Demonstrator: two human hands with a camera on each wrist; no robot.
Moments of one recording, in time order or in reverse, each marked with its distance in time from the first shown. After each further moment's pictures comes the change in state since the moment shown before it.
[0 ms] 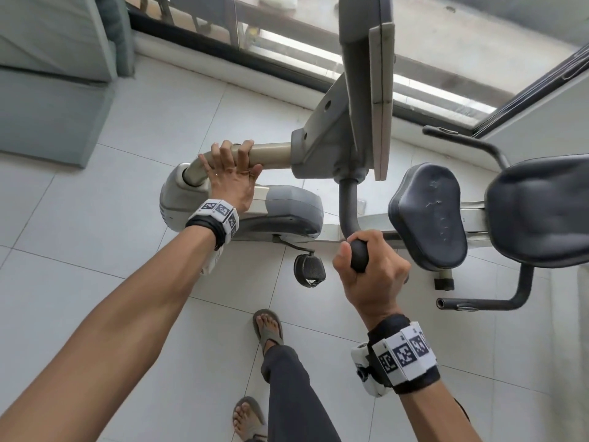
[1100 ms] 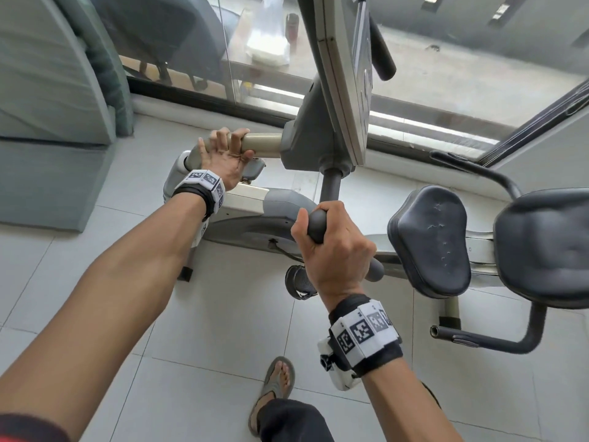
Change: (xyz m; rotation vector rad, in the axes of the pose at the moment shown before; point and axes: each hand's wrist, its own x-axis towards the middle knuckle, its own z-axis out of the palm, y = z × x) left_hand 0.240 -0.034 -0.008 -0.036 -0.109 0.121; right_hand 0.146 -0.009 0.147 -0.085 0.111 0.062
